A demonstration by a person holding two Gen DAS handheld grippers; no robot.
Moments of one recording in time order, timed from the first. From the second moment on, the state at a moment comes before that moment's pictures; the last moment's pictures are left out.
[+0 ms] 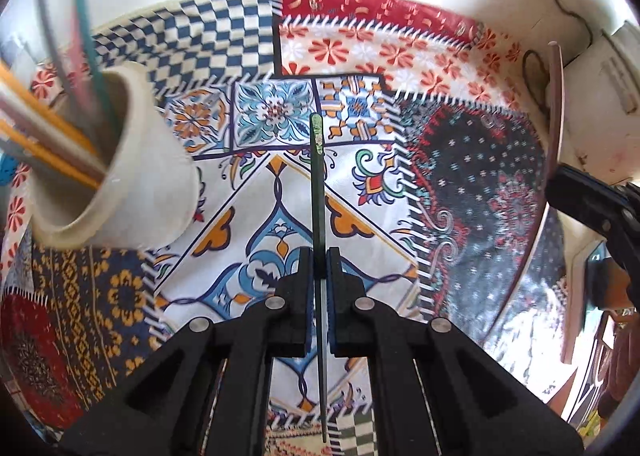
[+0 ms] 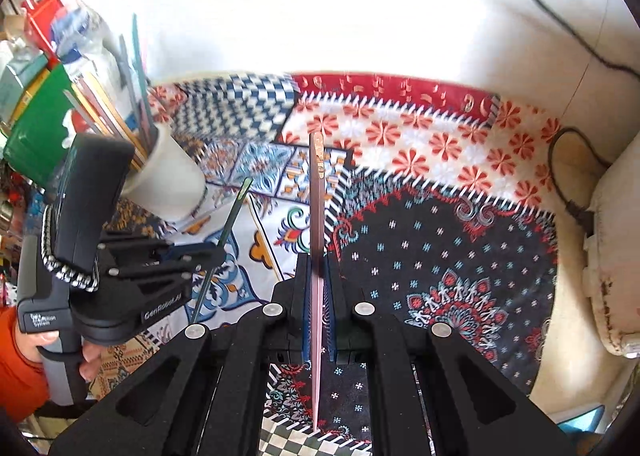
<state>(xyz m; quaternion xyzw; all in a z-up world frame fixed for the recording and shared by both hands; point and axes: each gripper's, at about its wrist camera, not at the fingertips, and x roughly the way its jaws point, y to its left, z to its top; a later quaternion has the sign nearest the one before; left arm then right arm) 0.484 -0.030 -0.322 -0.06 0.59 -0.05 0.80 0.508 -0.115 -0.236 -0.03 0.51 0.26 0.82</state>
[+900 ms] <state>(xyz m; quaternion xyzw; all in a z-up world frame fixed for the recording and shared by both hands) 0.389 0.060 -0.172 -0.12 0.38 0.08 0.91 0.537 -0.076 -0.263 -0.07 0.55 0.26 0.79</state>
